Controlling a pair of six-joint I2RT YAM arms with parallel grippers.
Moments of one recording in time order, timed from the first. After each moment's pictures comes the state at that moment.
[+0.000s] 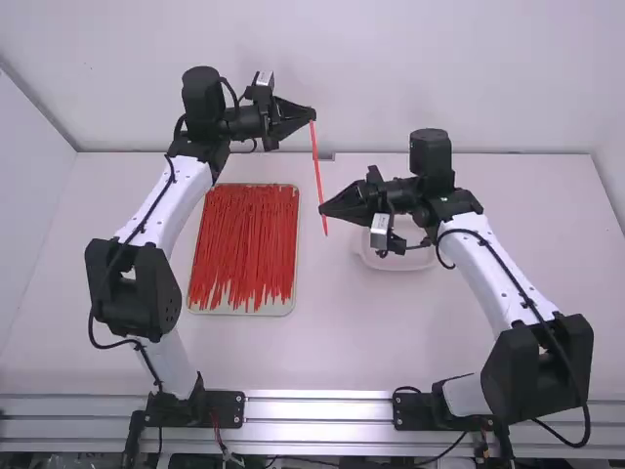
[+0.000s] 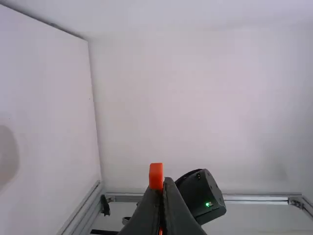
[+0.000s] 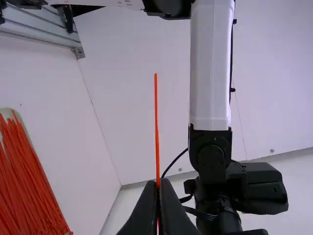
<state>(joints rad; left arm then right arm) -0.10 1.87 1.68 0.14 1.18 -1.41 0.26 1.53 1.23 -0.24 -1.55 -1.87</state>
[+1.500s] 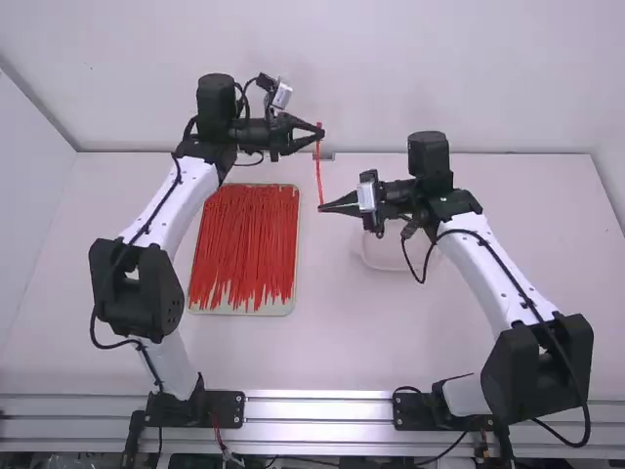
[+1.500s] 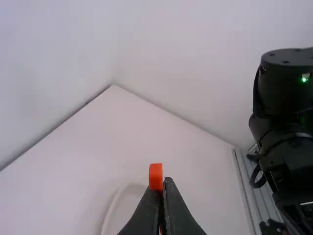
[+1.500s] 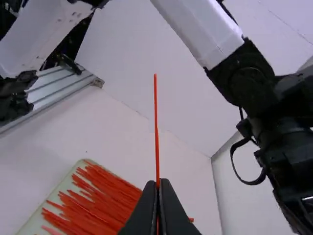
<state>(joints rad) -0.14 1.87 1.68 -0.07 1.23 -0.12 0.26 1.53 1.23 -0.30 -1.45 -1.18</state>
